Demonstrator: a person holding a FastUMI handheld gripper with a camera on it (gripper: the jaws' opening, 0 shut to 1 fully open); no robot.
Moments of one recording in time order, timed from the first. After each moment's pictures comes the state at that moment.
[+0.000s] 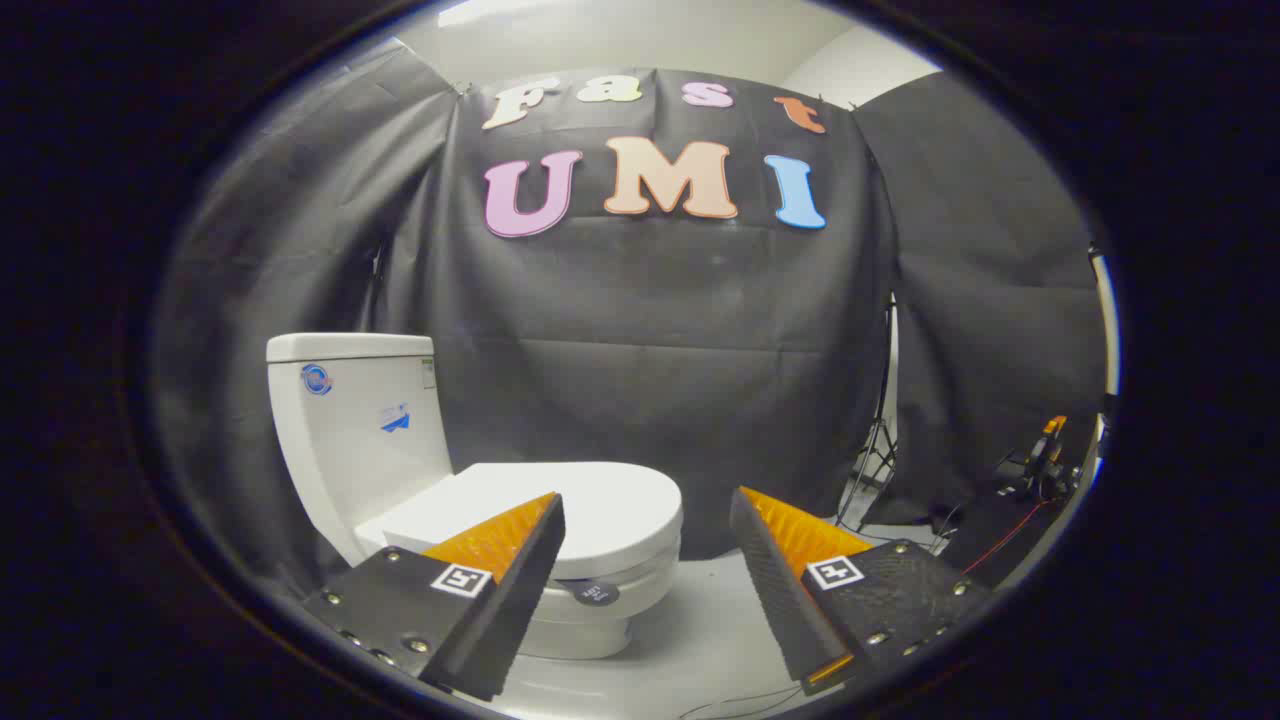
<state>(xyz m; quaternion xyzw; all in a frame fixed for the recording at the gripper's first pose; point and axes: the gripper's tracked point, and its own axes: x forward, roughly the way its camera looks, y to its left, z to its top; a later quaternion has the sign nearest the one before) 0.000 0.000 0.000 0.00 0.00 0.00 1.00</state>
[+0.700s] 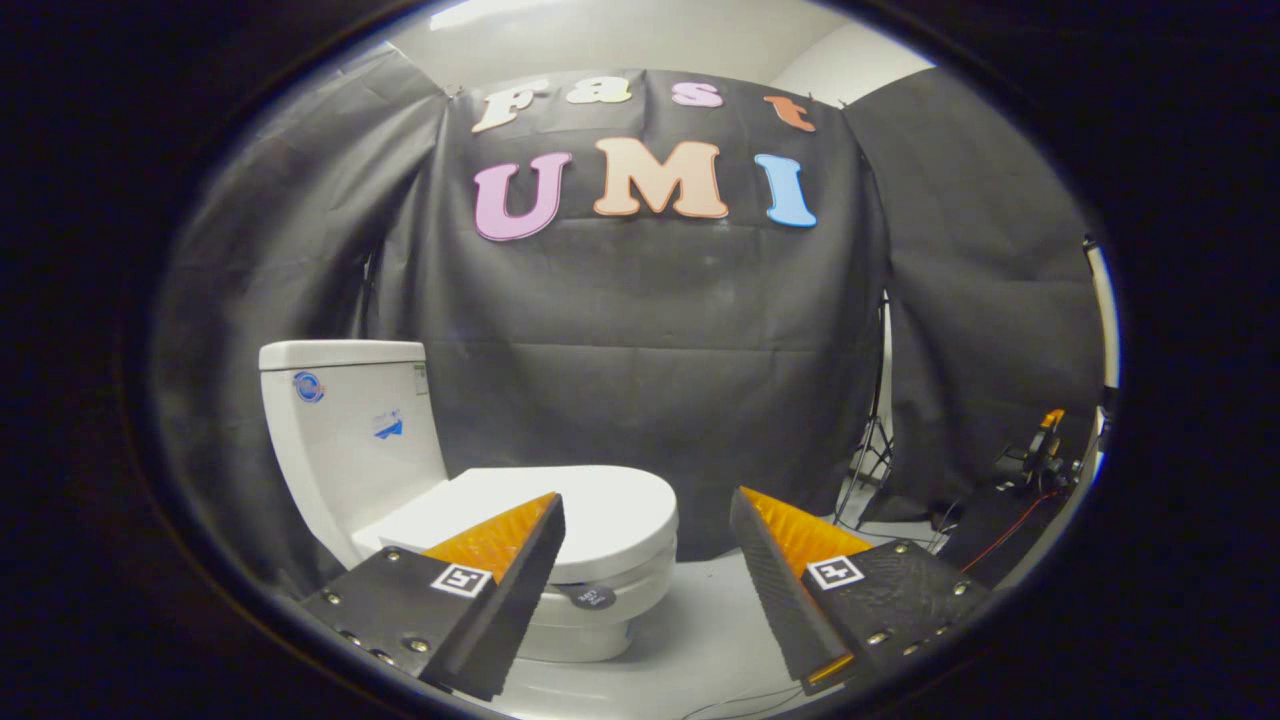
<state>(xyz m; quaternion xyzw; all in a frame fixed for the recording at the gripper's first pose) 0.003 -0.006 0.001 0.01 0.00 -0.01 1.00</state>
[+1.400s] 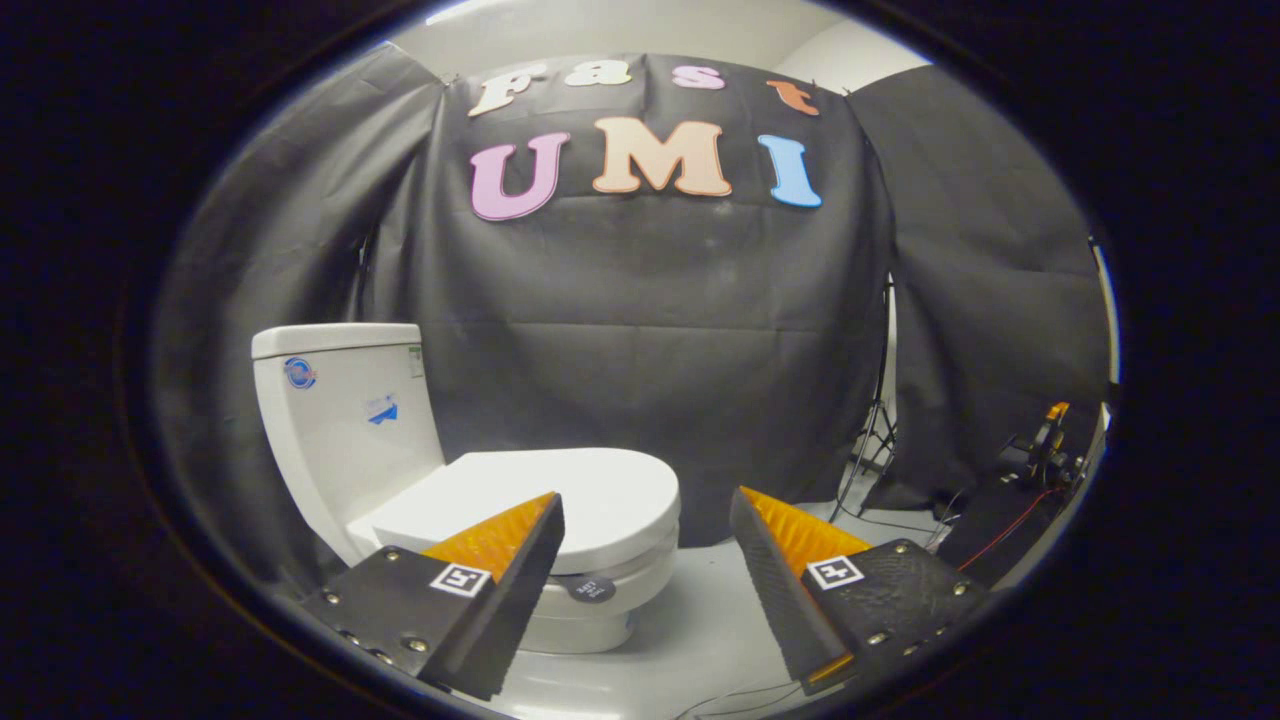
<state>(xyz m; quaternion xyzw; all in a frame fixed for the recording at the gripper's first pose) 0.021 -0.001 -0.015 0.01 0.03 0.00 1.00</state>
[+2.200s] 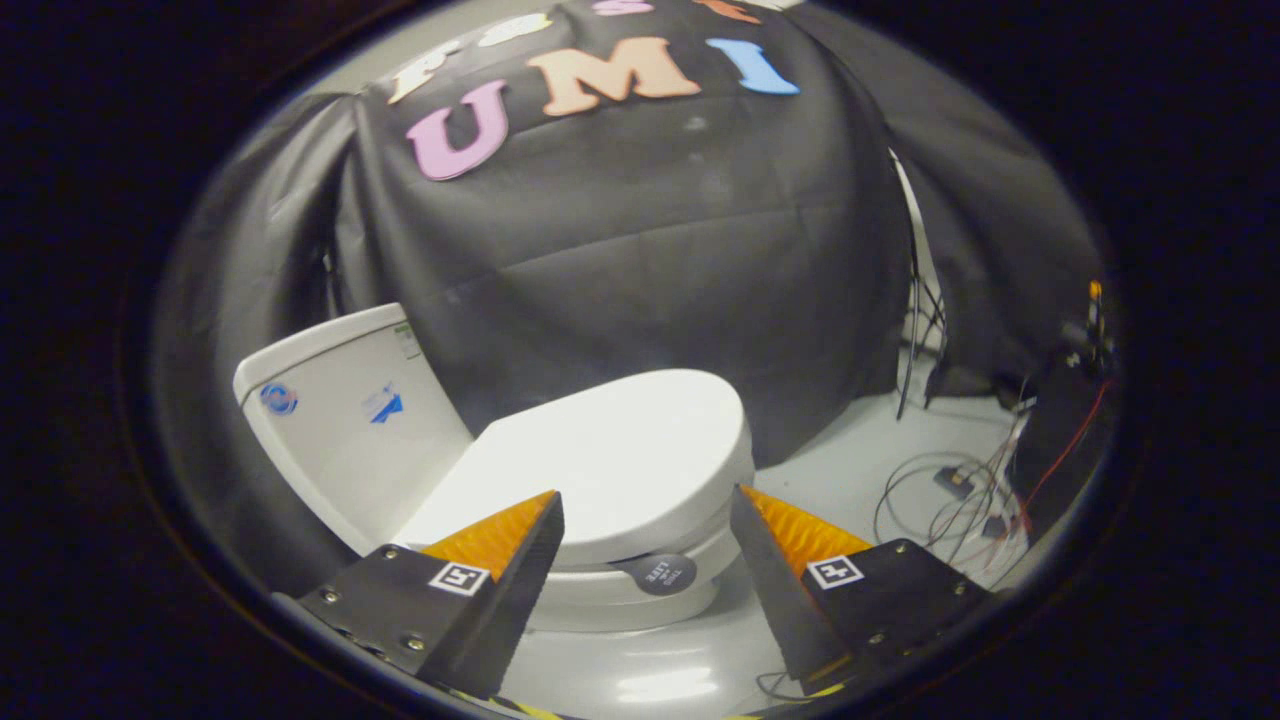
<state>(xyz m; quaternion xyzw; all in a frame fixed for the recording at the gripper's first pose) 0.087 0.035 -0.095 0.17 0.17 0.01 0.97</state>
